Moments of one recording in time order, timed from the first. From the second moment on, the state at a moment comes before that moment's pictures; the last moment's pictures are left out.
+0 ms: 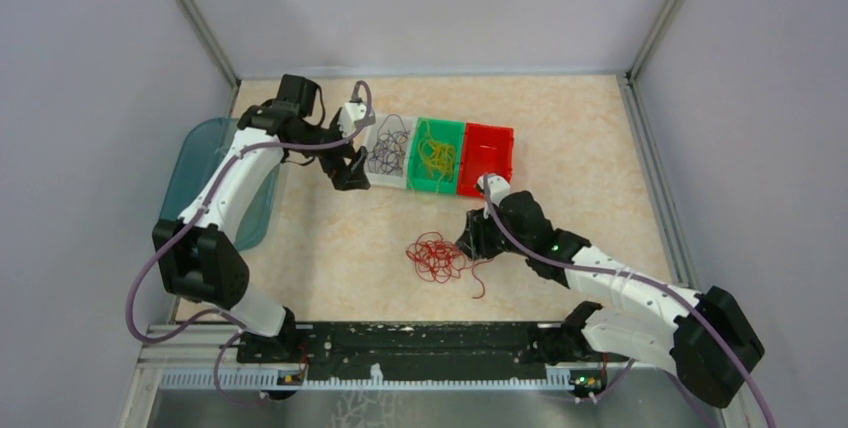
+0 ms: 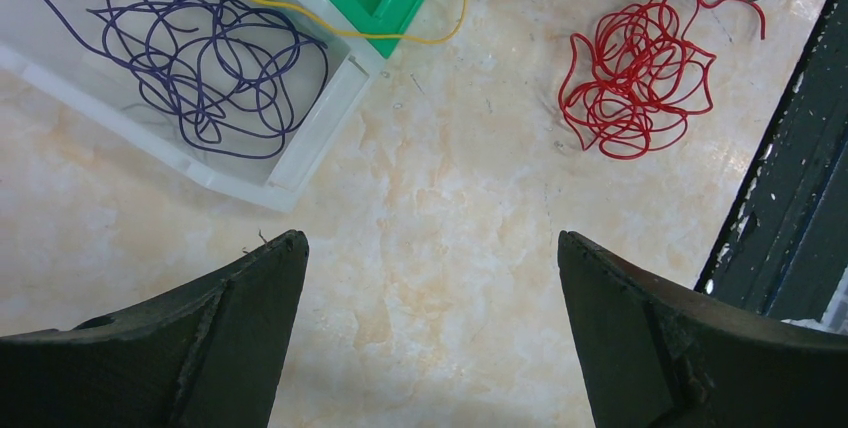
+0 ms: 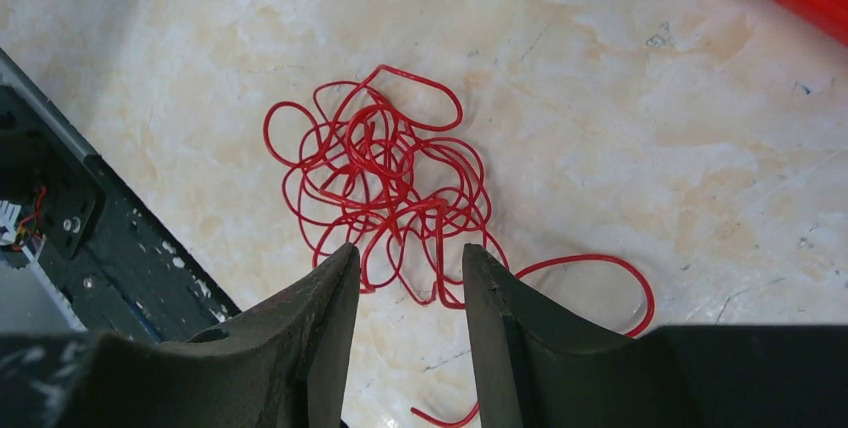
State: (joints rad) left arm -0.24 1.57 1.45 -0.95 0.67 0.70; right arm 0.73 1.00 0.51 -0.09 -0.15 0.39
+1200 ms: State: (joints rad) left arm -0.49 1.32 1.27 -0.89 0.75 0.66; right arm 0.93 0.87 0.73 -0.13 -0.01 0.40
